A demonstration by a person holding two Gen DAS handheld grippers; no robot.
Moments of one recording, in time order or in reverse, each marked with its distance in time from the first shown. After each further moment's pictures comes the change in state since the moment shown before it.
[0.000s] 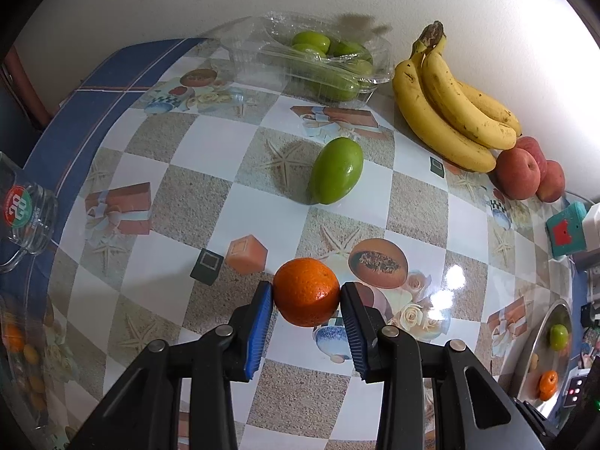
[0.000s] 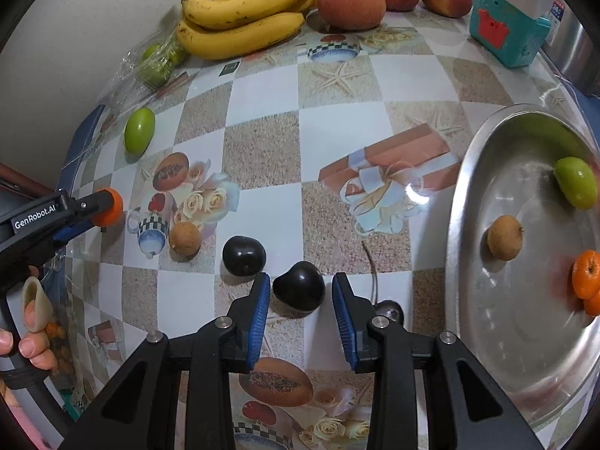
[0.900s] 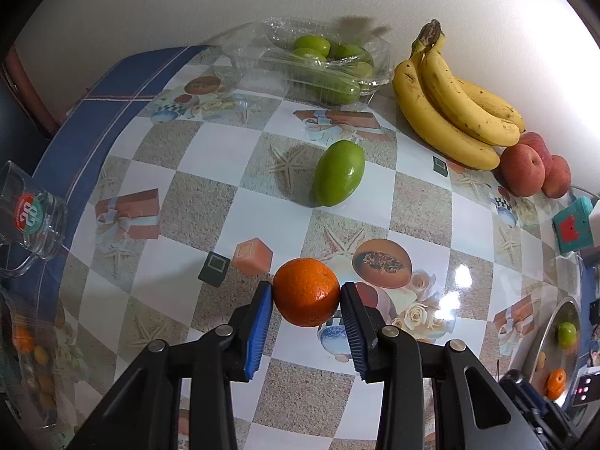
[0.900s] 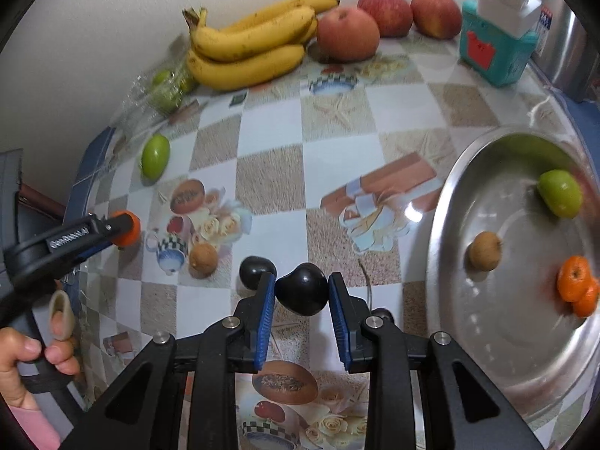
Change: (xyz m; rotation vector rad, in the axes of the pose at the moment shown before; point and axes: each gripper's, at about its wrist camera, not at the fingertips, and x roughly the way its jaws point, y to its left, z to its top) left arm -0.005 -0.005 -0.001 0.021 -0.018 0.044; right arm -0.031 0.000 0.001 0.018 -0.087 0.019
